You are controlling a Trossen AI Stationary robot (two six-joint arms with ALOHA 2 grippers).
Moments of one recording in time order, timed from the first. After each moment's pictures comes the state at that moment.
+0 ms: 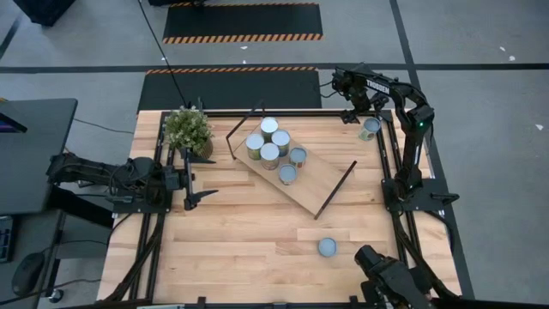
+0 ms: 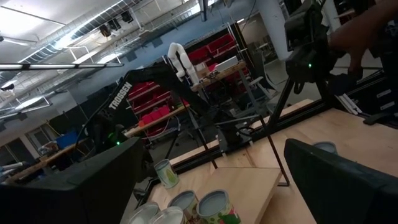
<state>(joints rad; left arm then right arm) -0.15 0.42 0.24 0.36 -0.16 0.48 -1.04 1.96 1.54 -1.43 0.37 0.37</state>
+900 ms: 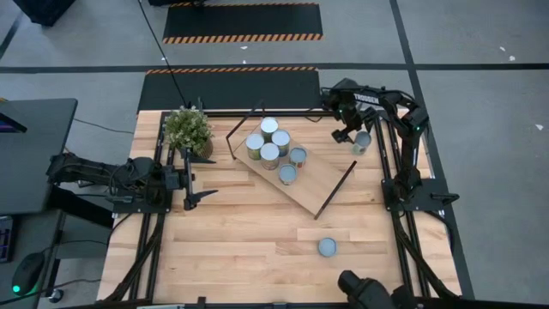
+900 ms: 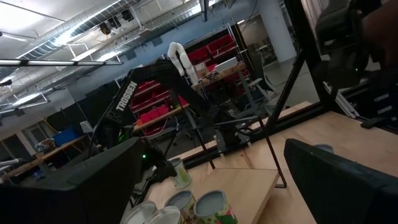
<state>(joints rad) -0.15 0.42 0.24 0.36 -0.16 0.46 -0.86 1.96 1.42 -1.49 0.21 0.36</state>
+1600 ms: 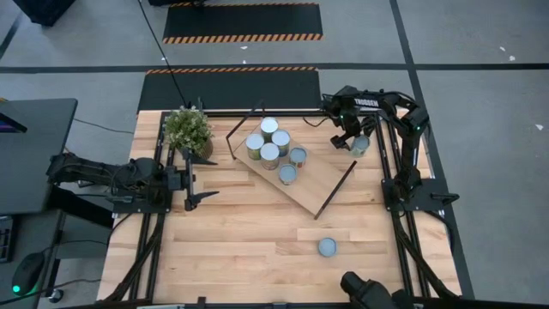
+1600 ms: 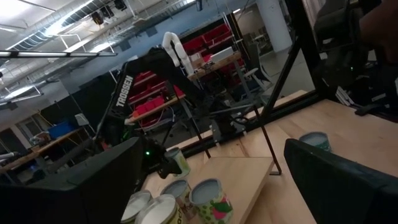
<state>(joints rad) -0.15 0.42 0.24 0.32 -0.16 0.45 -0.88 1.96 1.30 -1.34 0.13 0.34</state>
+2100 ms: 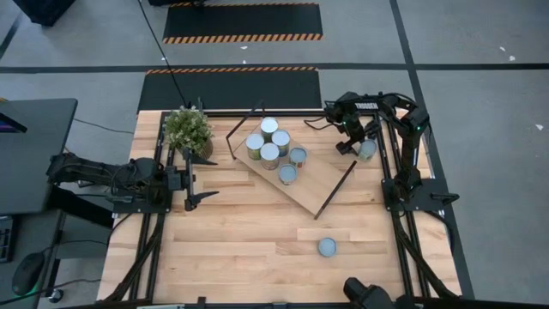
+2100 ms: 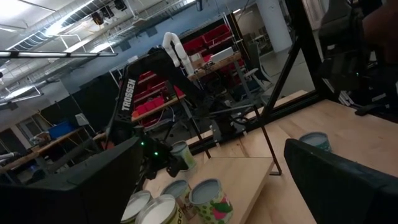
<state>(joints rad) -0.15 0.42 0.24 0.32 -0.16 0.46 -0.88 1.96 1.19 -1.32 0.17 0.34</state>
